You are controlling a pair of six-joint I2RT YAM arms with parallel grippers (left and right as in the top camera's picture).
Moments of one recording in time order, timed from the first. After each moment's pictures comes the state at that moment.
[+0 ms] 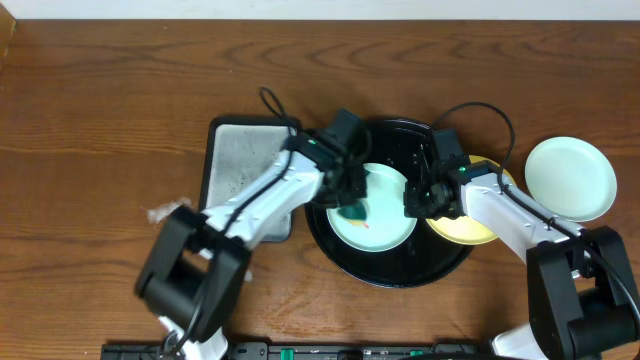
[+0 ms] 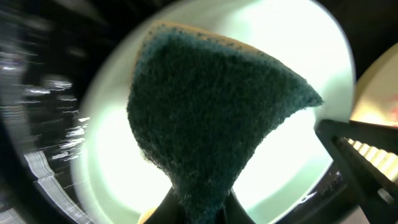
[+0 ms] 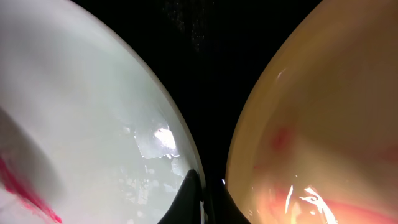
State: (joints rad) left arm -0.63 1.88 1.27 -0.71 0.27 -0.74; right arm 0.32 1.70 0.90 -0.55 -0.14 0.36
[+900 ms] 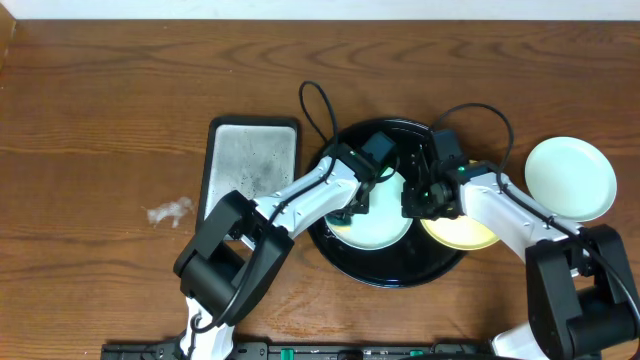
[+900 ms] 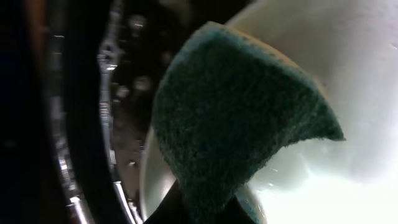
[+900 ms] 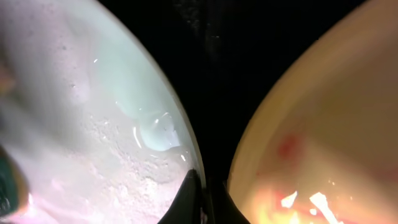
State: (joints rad) left arm -0.74 2.01 1.35 -0.86 -0.20 -0.70; right arm 0.32 1.71 0.91 -0.56 -0.18 0.37
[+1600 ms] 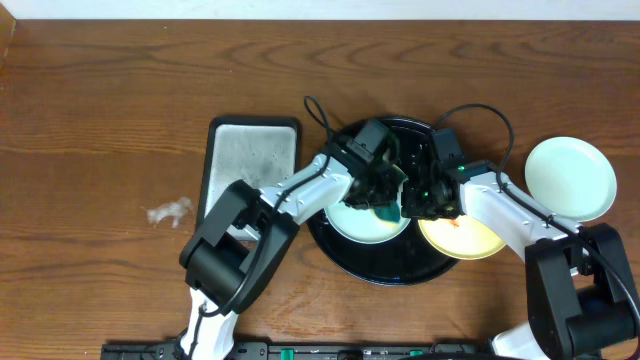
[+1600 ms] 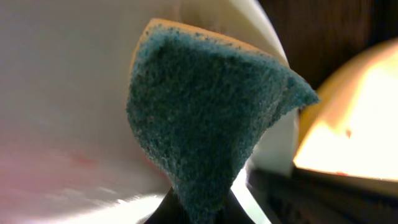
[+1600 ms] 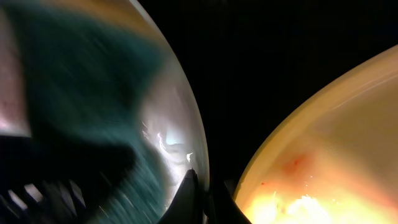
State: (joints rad) left arm -0.69 2.05 1.31 -0.45 0.39 -0.74; right arm 0.32 1.71 0.91 -0.56 -0.19 0.39
